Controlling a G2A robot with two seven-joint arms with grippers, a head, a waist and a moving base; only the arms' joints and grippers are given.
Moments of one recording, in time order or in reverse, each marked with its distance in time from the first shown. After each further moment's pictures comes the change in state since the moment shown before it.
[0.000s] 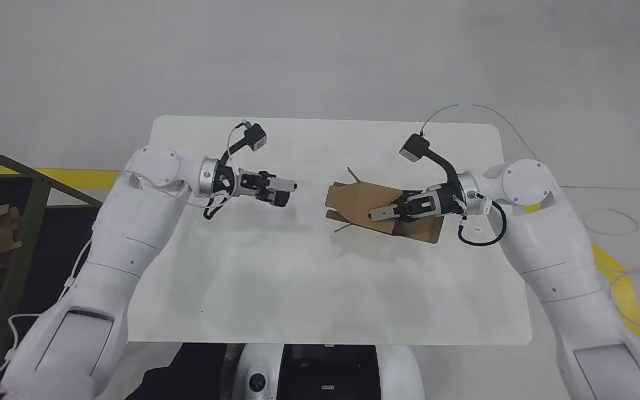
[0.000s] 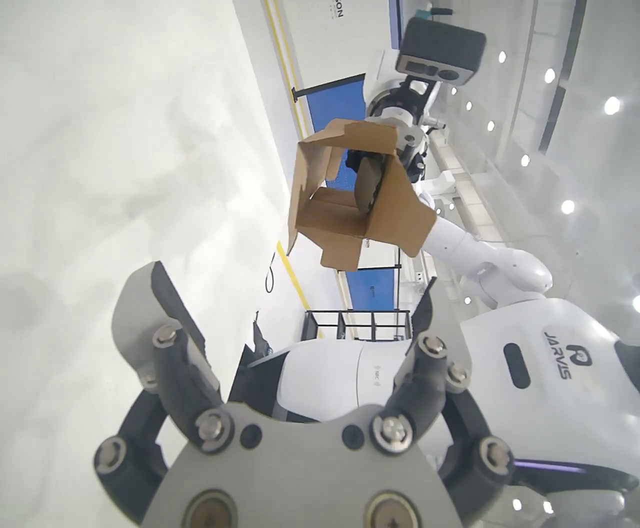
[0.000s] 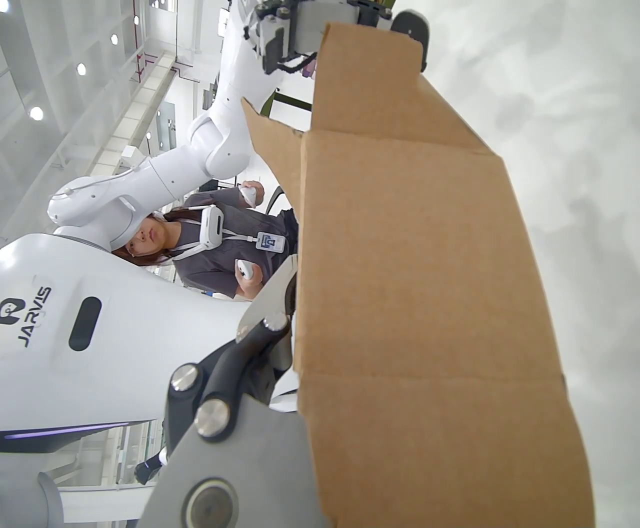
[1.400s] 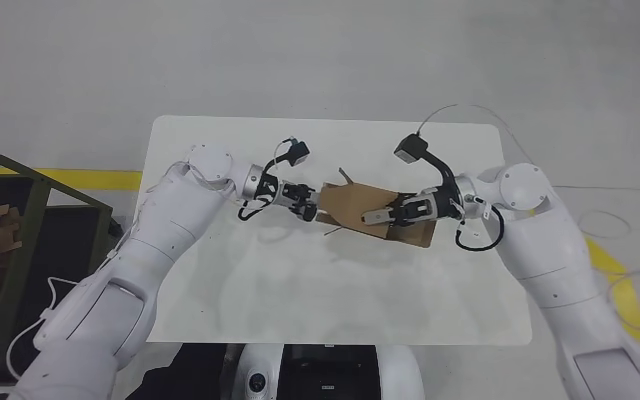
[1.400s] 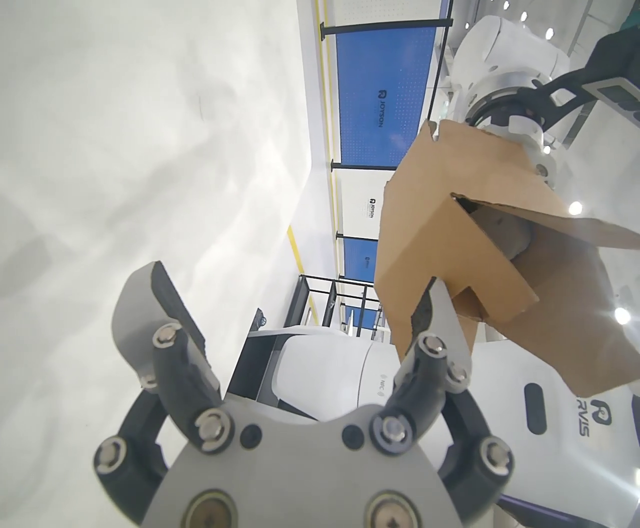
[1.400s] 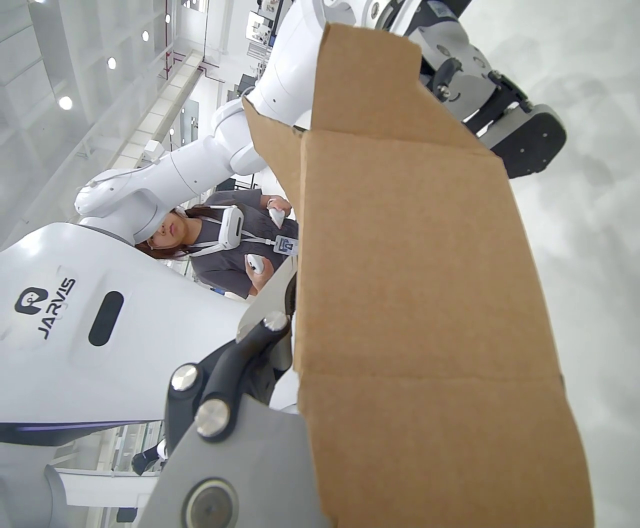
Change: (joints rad) left arm -0.152 -0.120 0.274 0.175 0.015 0.000 0.022; right arm -0.021 0.006 -0.021 -0.066 0.072 -0.003 -0.036
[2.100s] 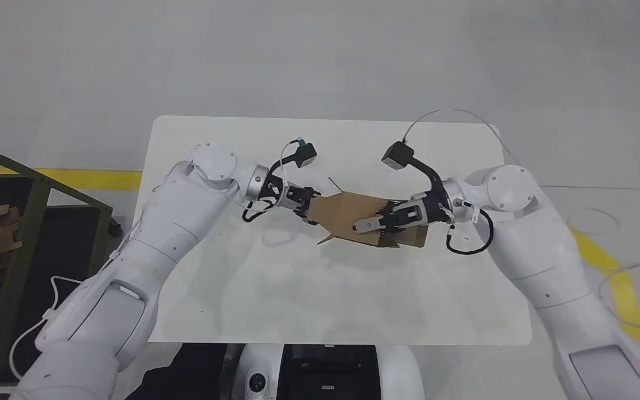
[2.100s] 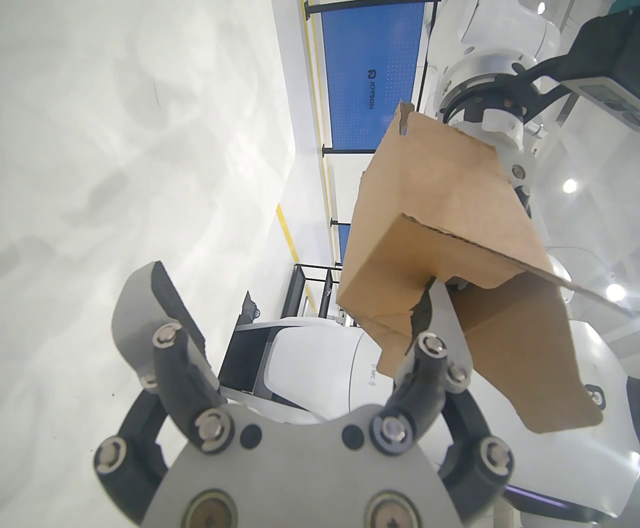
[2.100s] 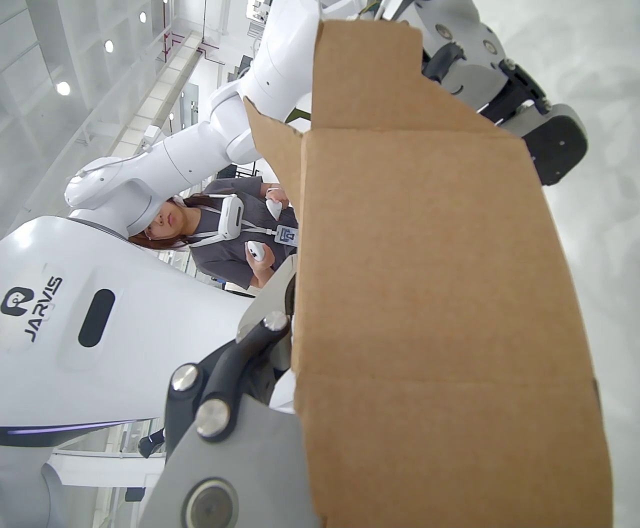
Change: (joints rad) left arm 0.008 -0.004 -0.003 -0.051 -0.010 0.020 -0.024; right arm 0.014 -0.008 -0.053 -0.004 -0.004 -0.003 0.001
